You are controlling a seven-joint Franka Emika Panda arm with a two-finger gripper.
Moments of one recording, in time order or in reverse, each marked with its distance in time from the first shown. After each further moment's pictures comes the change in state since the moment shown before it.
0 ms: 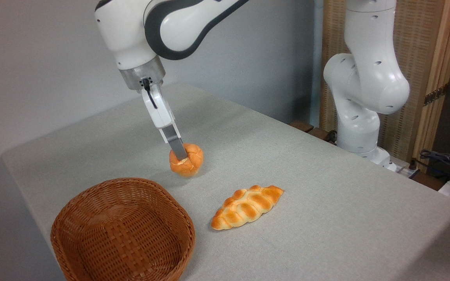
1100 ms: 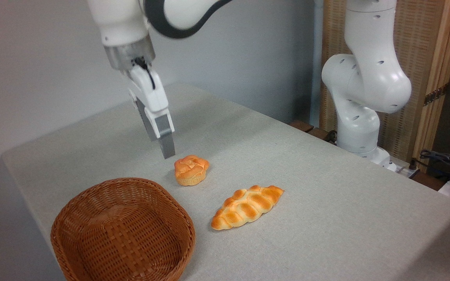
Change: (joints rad) arm 0.117 -0.011 0.011 0.171 -0.049 -0.046 -0.126
